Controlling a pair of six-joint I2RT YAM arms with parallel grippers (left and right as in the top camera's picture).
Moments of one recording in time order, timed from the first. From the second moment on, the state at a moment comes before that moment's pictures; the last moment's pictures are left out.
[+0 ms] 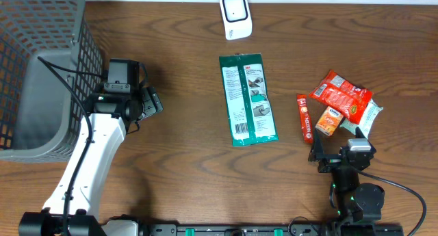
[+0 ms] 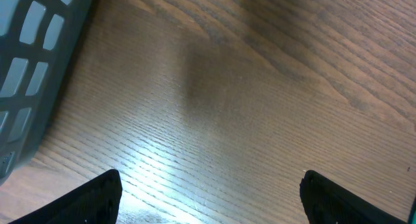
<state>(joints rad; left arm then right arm) -0.07 1.42 1.04 -0.78 -0.11 -0.46 0.01 0.01 0.01 -0.07 -0.02 0.00</state>
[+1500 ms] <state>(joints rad) -0.04 0.87 1.04 -0.78 -0.15 -0.46 0.01 0.01 0.01 -0.07 -0.03 0.00</state>
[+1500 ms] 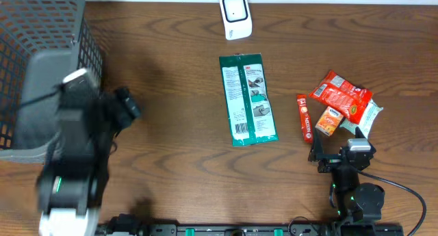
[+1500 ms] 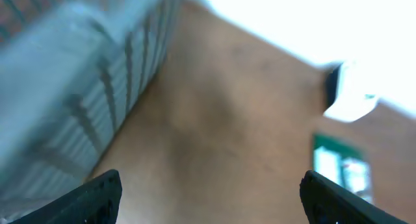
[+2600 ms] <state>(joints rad) 0.04 0.05 0.62 -0.59 -0.16 -0.46 0.01 0.01 0.01 -0.07 -0.03 0.00</state>
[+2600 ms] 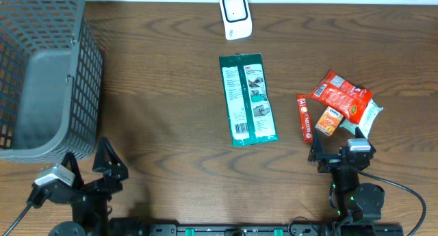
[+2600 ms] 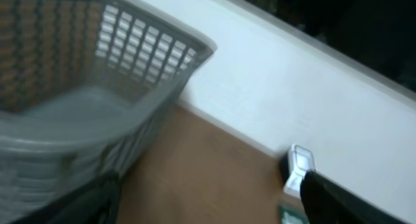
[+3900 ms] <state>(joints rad) 0.04 0.01 0.01 -0.03 -0.01 -0.36 0.01 0.01 0.01 -0.07 -0.03 0.00</state>
